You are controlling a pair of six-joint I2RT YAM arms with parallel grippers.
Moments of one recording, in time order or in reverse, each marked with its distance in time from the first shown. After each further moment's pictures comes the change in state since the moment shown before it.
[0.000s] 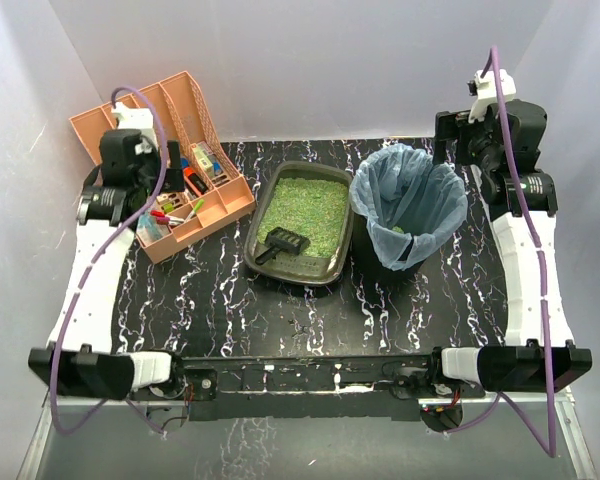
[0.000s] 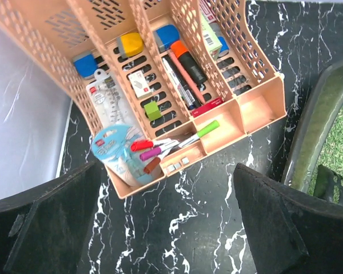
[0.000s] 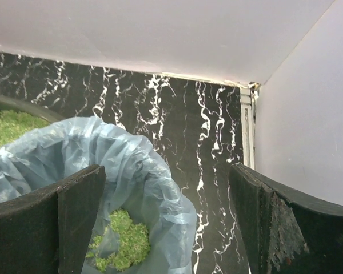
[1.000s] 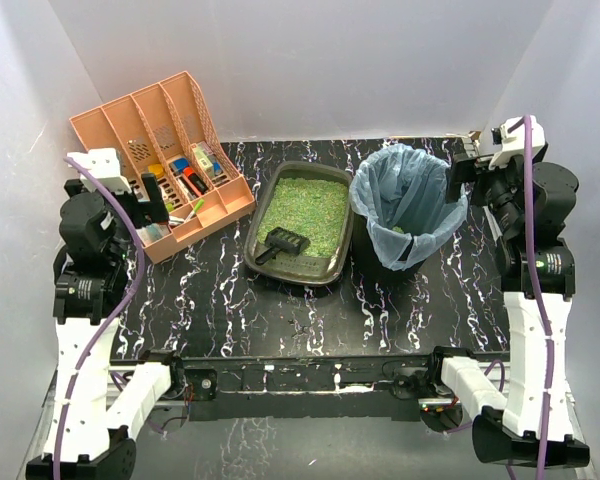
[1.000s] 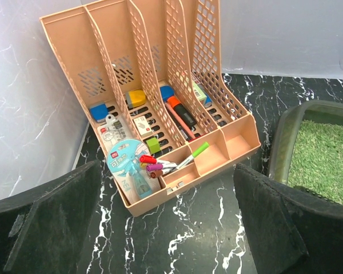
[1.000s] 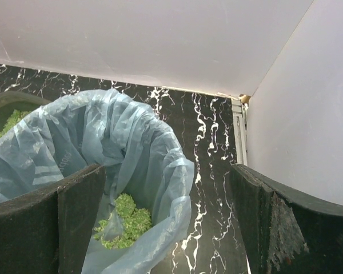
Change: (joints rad) left arm 0.069 -0.523 -0.371 0.254 0.042 0.007; right arm -0.053 -0.381 -0.254 0.053 -0.079 0.013
